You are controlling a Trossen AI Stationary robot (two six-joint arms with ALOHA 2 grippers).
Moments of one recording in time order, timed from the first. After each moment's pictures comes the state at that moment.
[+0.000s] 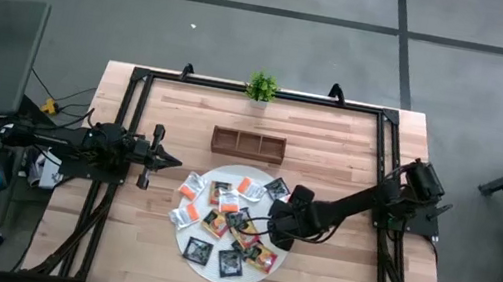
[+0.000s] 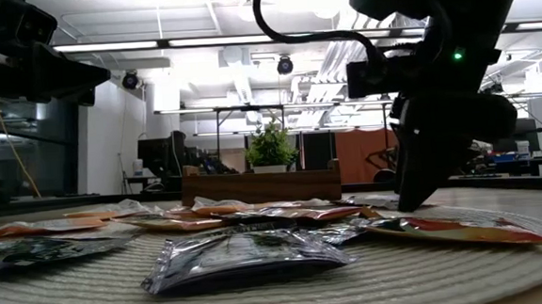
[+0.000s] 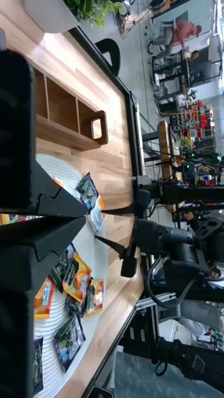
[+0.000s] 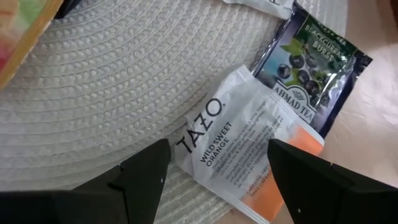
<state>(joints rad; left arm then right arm) -0.05 0.06 0.01 0.01 0.01 0.10 0.38 1.86 1.05 -0.56 0.37 0.65</state>
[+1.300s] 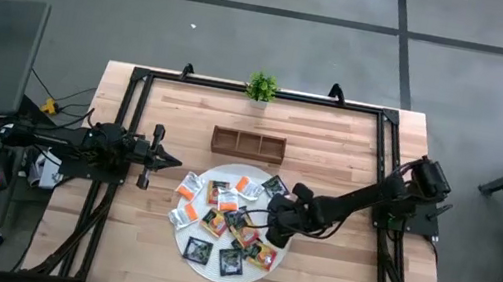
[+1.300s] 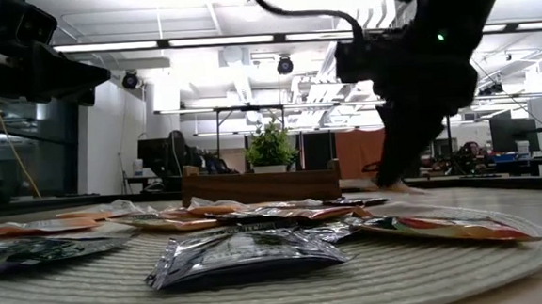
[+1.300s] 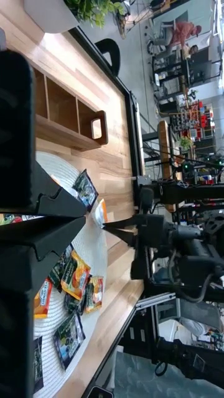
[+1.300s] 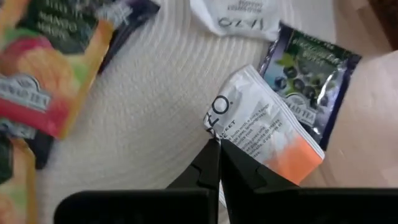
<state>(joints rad) -0.05 0.06 0.01 0.01 0.01 0.10 0.35 1.78 1.04 -0.51 0.37 0.73</state>
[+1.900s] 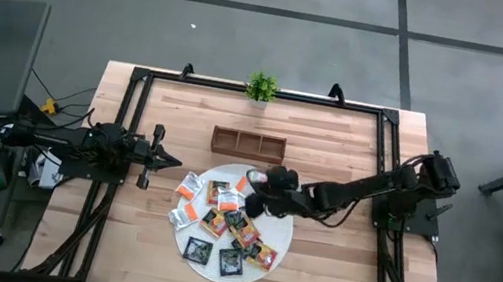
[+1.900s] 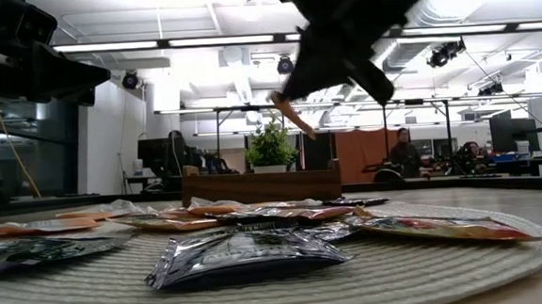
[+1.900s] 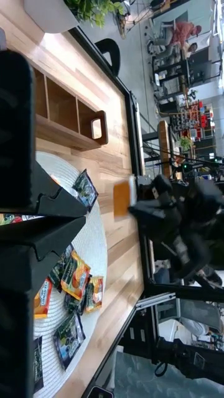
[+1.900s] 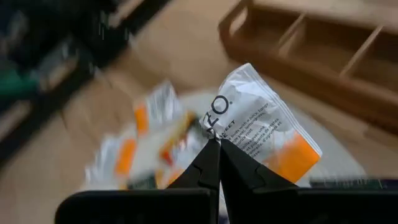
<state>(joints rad) -0.05 0.06 0.01 0.01 0.01 0.10 0.25 1.69 1.05 -0.05 0.57 1.00</state>
